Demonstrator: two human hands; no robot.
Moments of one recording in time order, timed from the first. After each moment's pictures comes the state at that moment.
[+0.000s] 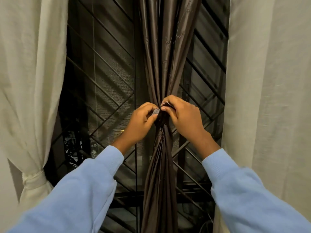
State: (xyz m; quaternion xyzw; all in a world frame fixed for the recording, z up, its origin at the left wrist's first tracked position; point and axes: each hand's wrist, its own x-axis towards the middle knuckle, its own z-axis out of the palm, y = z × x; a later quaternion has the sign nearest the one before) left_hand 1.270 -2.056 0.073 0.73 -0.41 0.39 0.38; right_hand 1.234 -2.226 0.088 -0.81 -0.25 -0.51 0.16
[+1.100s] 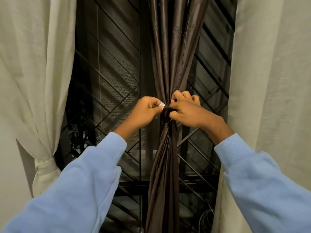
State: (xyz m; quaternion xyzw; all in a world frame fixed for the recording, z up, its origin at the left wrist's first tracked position) left_hand 1.252 -2.049 0.084 0.79 -0.31 0.20 0.49; right_hand 1.221 -2.229 0.103 -0.94 -0.23 -0.25 0.01
